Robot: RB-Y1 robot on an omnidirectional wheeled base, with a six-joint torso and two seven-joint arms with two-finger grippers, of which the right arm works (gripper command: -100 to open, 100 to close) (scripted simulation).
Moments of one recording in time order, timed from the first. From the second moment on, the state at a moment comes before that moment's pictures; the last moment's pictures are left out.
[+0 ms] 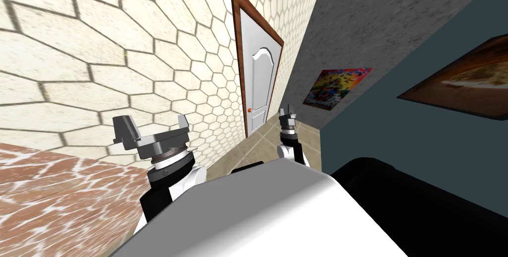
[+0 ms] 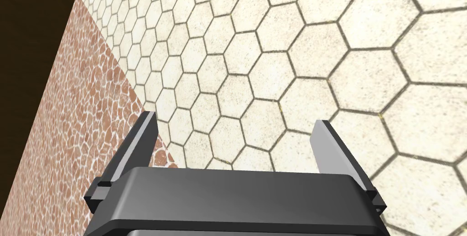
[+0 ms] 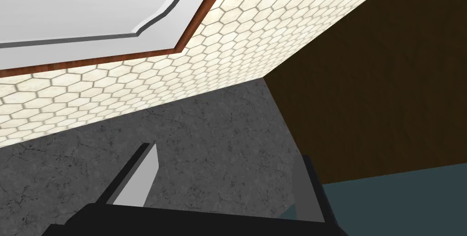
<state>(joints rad) 0.49 0.02 0.01 -2.36 -0.08 -0.45 0.14</state>
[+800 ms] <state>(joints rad) 0.43 -0.04 0.01 -2.16 -0.09 -0.49 0.09</state>
